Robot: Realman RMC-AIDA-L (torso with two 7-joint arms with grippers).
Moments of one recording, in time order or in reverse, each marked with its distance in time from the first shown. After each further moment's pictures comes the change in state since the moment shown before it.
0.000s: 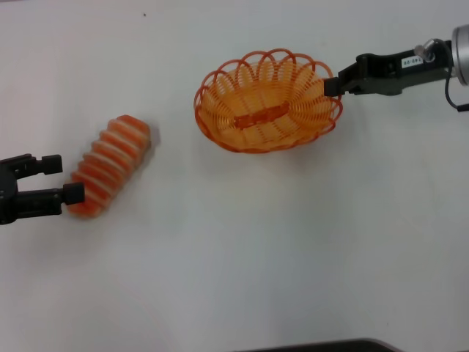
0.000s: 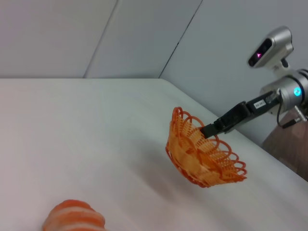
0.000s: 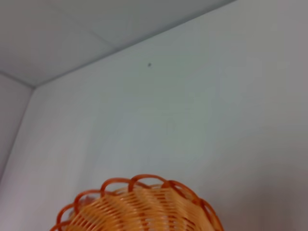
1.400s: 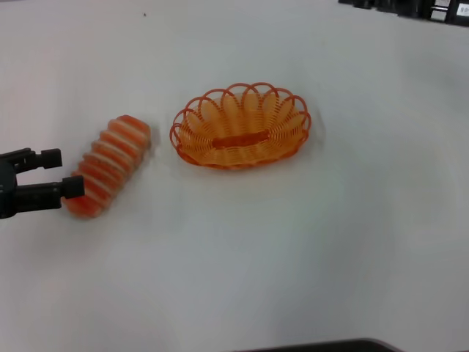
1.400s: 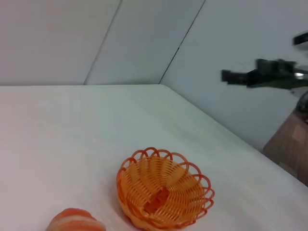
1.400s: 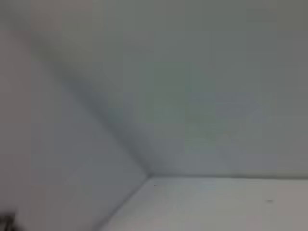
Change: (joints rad) left arm -0.008 -0.002 -0.014 0.000 -0.004 0.002 -0.001; right arm -0.126 -0.001 0.090 -0.064 0.434 -0.156 -0.452
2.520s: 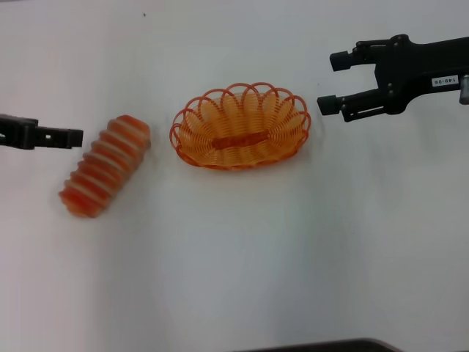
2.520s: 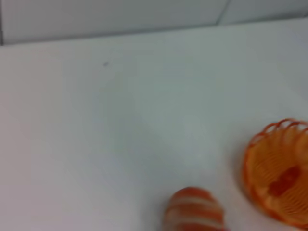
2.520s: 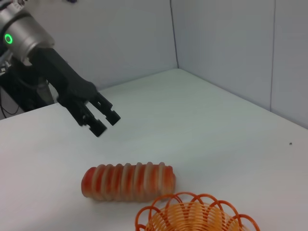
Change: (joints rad) left arm -0.060 -0.130 0.272 0.574 0.363 -0.189 -0.678; right arm -0.003 0.051 -0.116 -0.228 -0.260 -0.109 -0.415
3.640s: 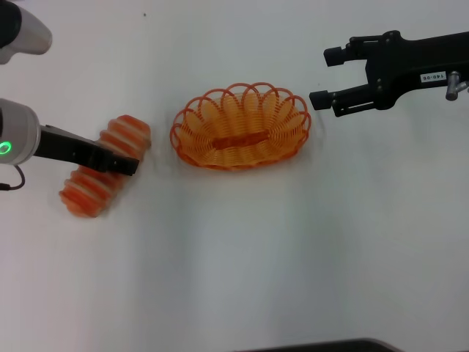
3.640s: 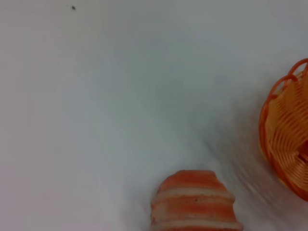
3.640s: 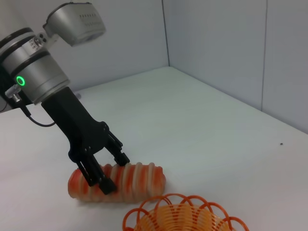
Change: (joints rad) left arm -0.008 -0.005 0.472 -0.120 0.146 -0.311 -0.204; right arm 0.009 0.015 -0.016 0.001 -0.009 0.054 -0.001
